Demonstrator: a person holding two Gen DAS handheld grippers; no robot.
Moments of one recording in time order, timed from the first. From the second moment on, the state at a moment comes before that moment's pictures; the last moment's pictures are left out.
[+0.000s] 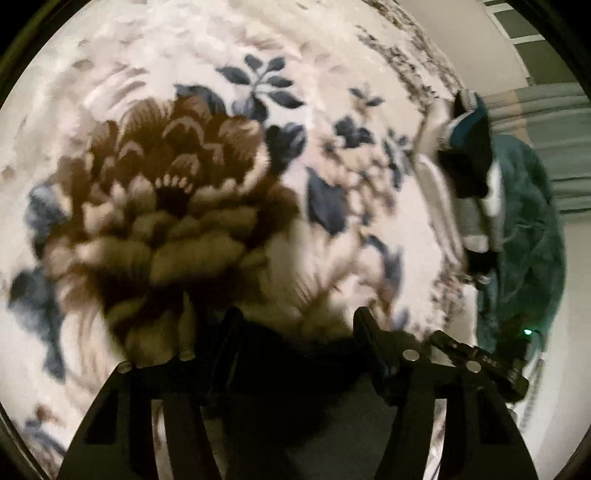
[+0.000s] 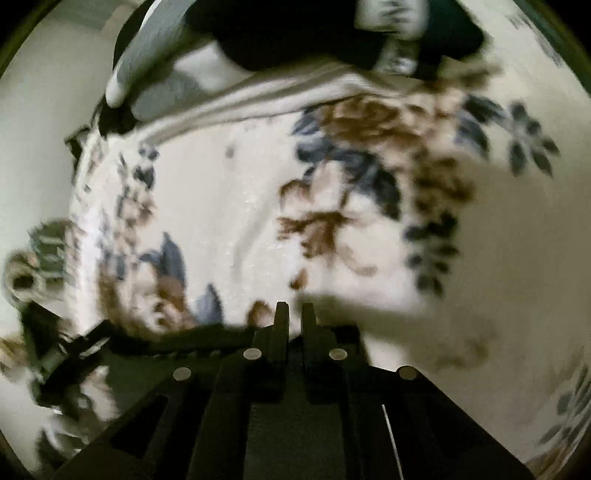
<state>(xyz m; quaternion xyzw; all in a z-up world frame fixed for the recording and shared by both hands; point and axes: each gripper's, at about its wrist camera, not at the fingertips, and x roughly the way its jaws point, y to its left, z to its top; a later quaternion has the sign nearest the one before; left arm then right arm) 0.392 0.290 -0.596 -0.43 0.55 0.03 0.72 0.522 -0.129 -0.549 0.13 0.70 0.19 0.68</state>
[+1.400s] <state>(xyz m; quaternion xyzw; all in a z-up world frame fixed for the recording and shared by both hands) 0.385 0.311 -0.628 -0.46 0.52 0.08 0.72 0.520 -0.139 -0.564 0.17 0.68 0.16 0.70</state>
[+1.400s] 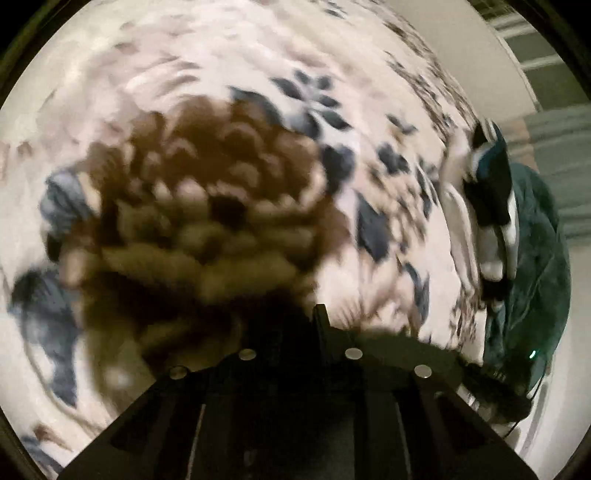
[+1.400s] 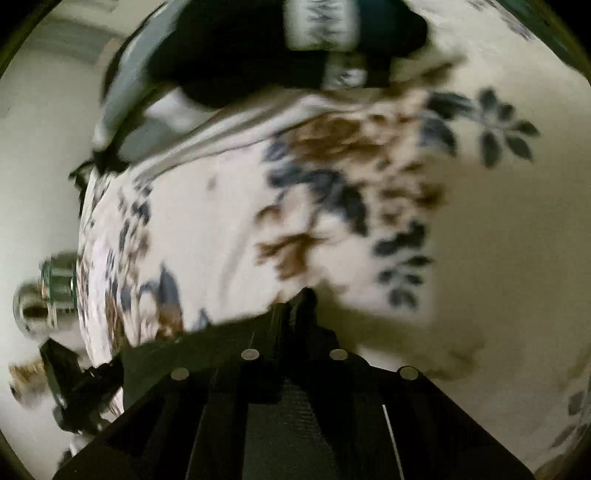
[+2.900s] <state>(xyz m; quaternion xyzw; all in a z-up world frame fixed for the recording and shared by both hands) 0.335 0.275 -0.610 -0.41 0.61 0.12 0.67 0.345 -0.286 -0.509 0.24 0.71 0.03 0.67</state>
